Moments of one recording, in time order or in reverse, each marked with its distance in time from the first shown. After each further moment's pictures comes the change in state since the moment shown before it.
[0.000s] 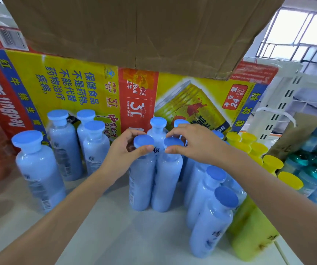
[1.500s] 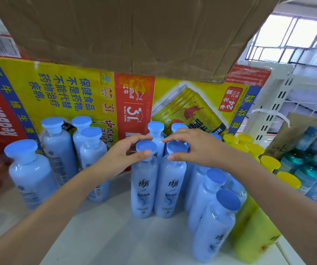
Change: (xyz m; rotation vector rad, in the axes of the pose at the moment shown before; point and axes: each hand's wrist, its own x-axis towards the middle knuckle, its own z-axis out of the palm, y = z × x) left_hand 0.014 0.005 -0.017 0.036 -0.346 -0.054; right_hand -0.004 0.008 -0.002 0.061 -0.075 -0.031
